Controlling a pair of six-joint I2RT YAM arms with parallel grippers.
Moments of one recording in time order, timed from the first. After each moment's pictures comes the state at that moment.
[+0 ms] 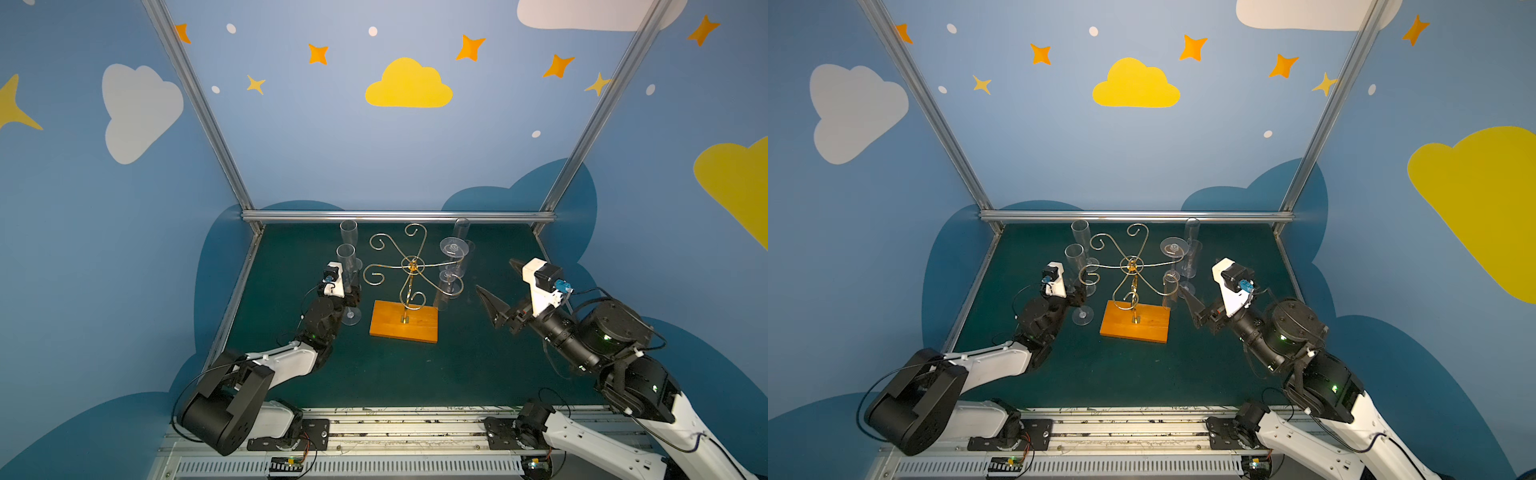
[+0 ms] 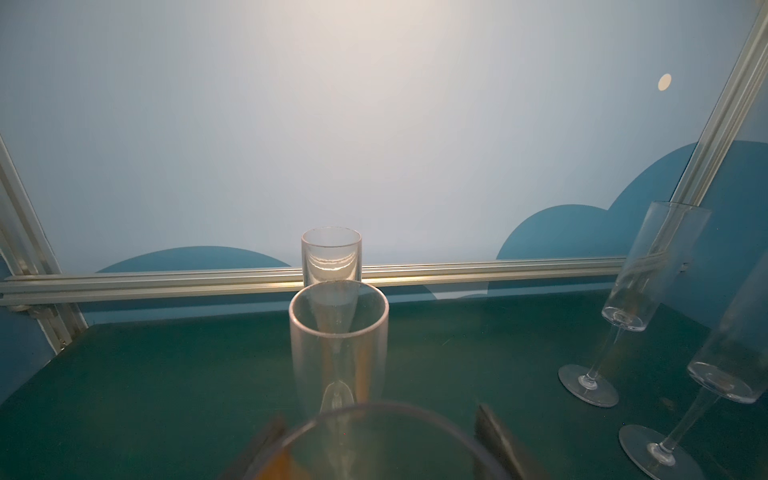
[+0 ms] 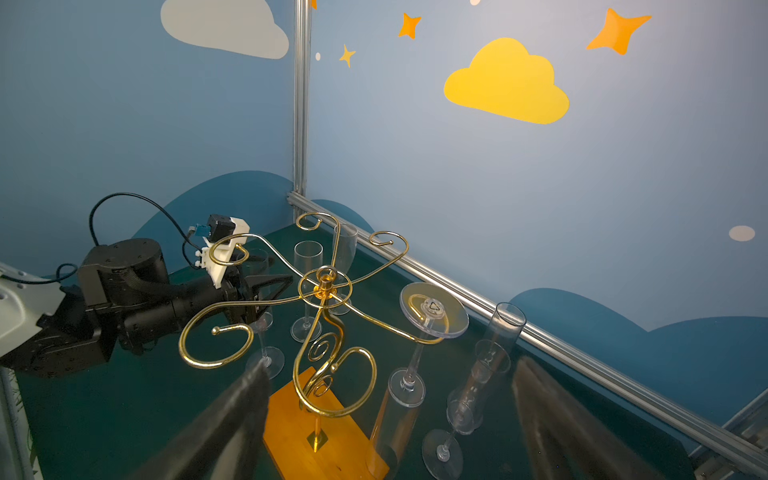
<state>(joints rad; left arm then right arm) -0.45 1.34 0.39 0.99 -0.28 -0.08 0.89 0.67 1.14 -0.49 0.23 -0.14</state>
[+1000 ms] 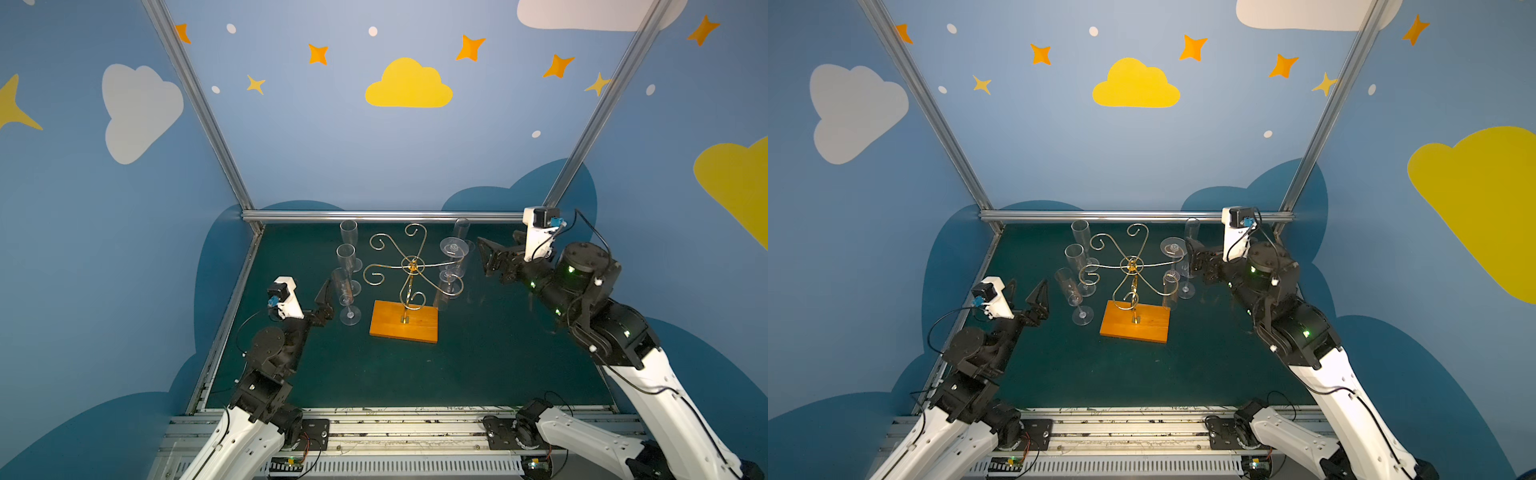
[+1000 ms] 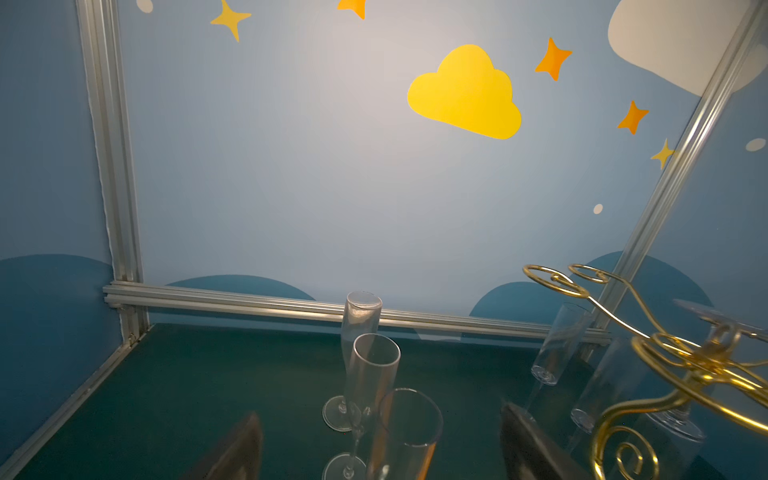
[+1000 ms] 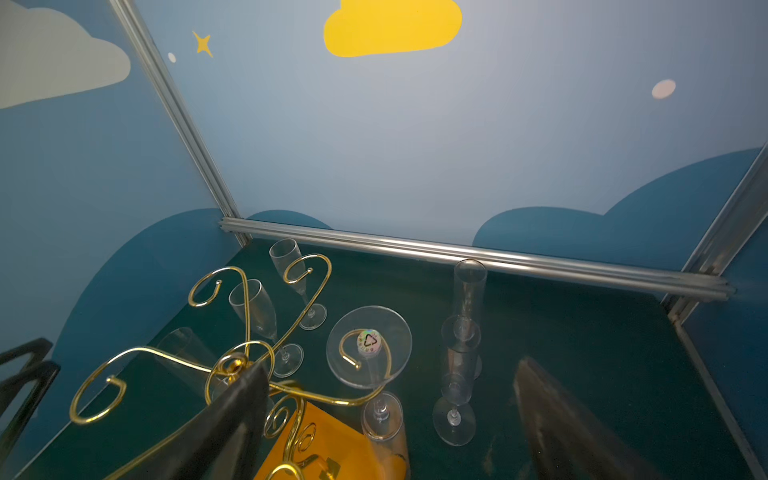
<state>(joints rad) -0.45 0.45 0.49 0.05 -0.28 -0.22 0.59 1.00 1.44 -0.61 0.16 0.21</state>
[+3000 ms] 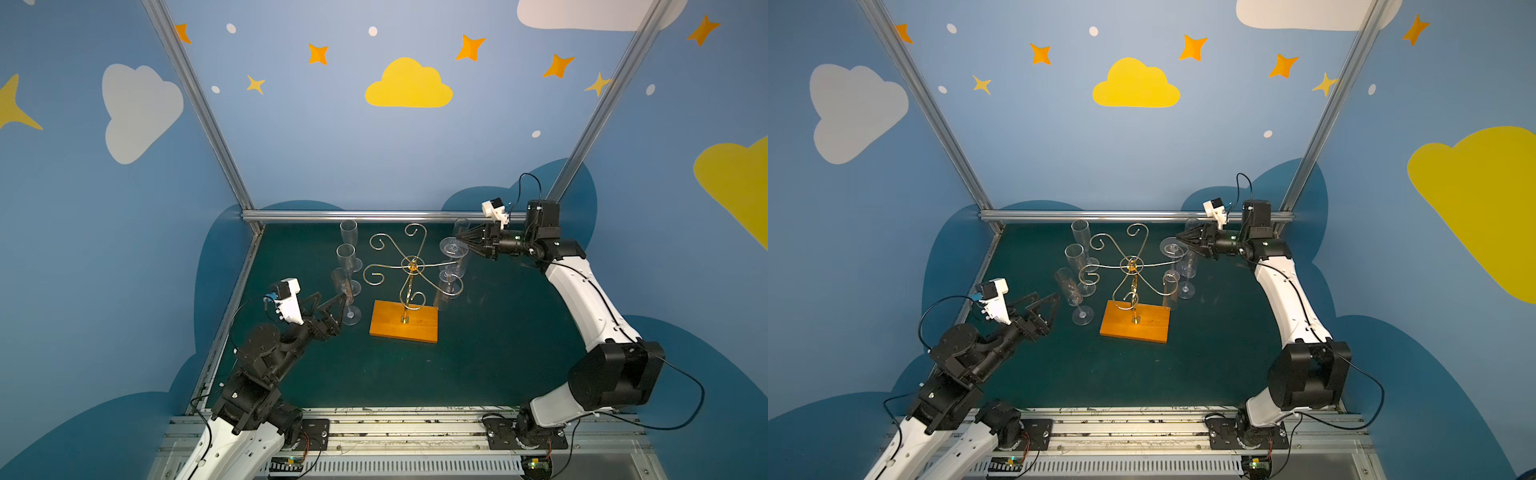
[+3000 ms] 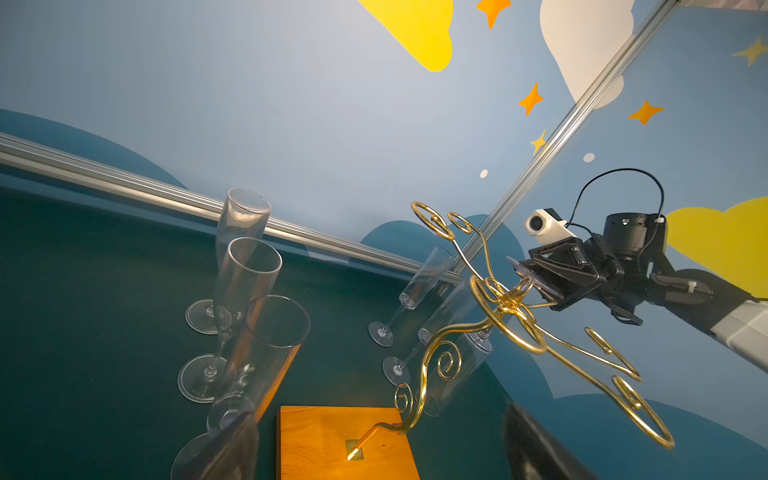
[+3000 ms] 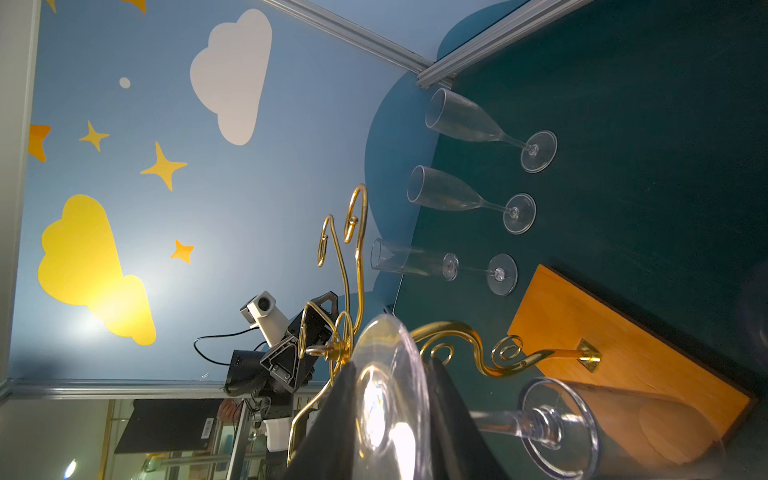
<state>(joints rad) -0.45 0.43 0.61 -0.24 0.03 -0.57 0.13 1.54 1.49 -0.51 -1.15 0.66</state>
